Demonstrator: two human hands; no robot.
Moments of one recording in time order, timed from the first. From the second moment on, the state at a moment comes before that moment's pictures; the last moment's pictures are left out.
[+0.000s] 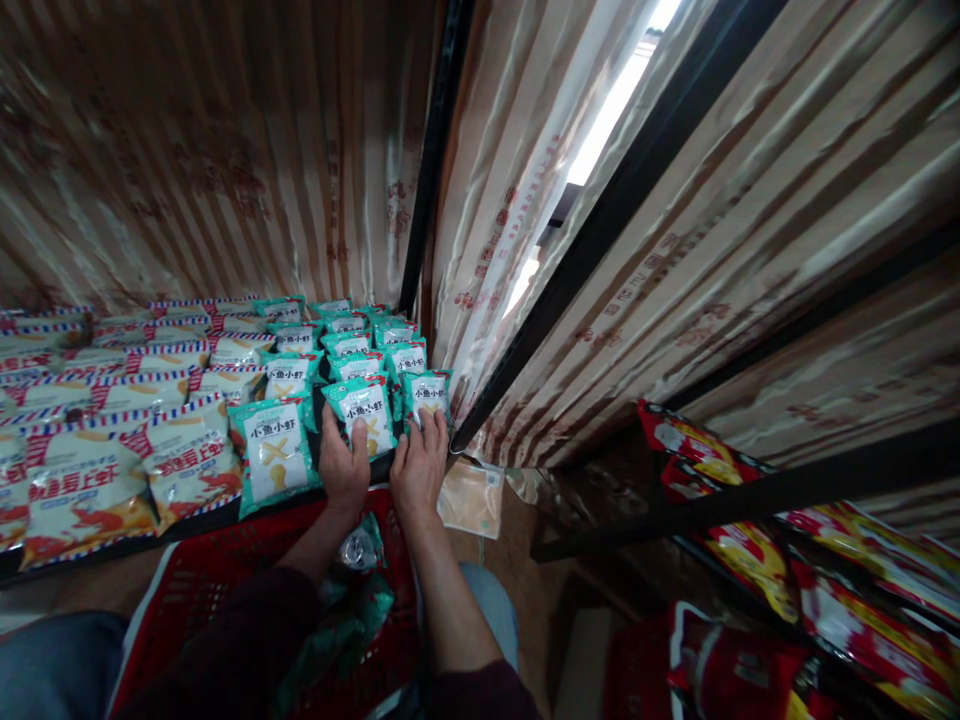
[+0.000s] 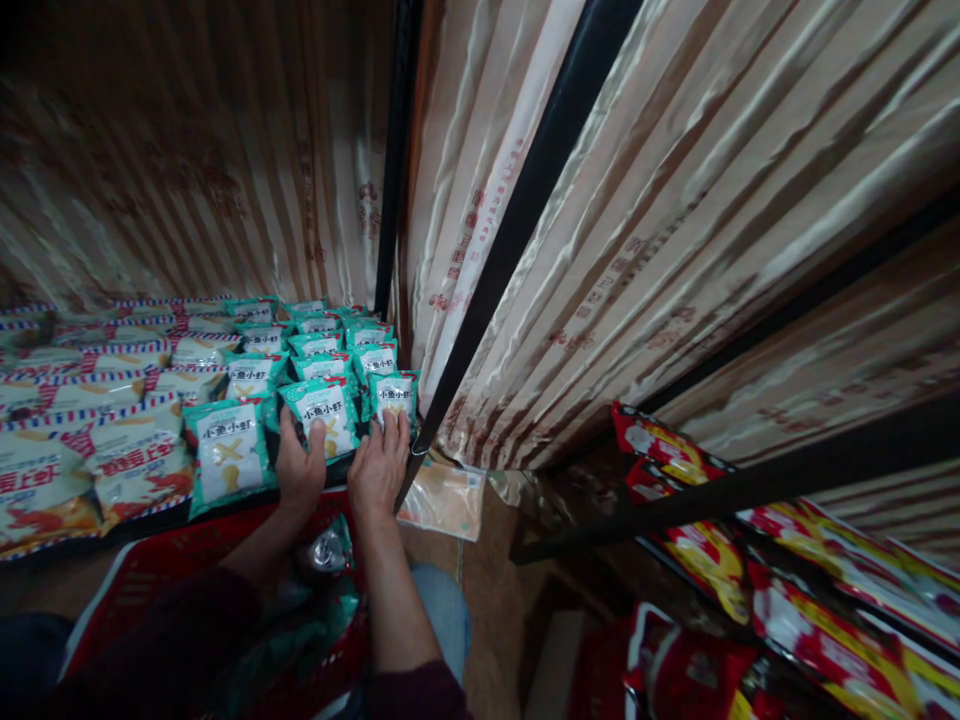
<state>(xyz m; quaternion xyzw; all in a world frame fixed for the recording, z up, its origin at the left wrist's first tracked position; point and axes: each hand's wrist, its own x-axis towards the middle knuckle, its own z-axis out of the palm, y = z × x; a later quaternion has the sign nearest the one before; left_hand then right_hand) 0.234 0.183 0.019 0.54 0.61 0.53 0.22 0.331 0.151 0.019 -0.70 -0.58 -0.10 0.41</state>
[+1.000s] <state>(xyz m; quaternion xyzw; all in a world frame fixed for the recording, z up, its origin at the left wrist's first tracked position) 0.243 0.181 0.009 0.62 0.59 0.51 0.08 0.329 0.148 0.016 -0.64 -0.61 -0.15 0.44</state>
